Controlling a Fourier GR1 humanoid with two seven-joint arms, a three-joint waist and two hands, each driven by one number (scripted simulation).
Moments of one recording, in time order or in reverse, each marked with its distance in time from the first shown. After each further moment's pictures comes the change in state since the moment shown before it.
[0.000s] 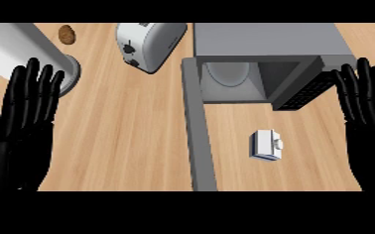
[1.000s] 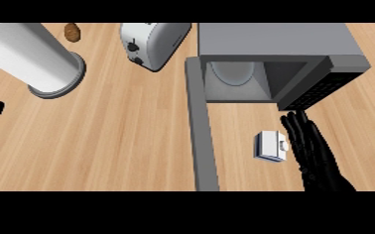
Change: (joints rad) left arm 0.199 0.054 0.220 -0.154 0.226 -0.078 0.118; right arm 0.260 0.076 0.401 -0.166 0.249 -0.074 0.056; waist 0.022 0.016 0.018
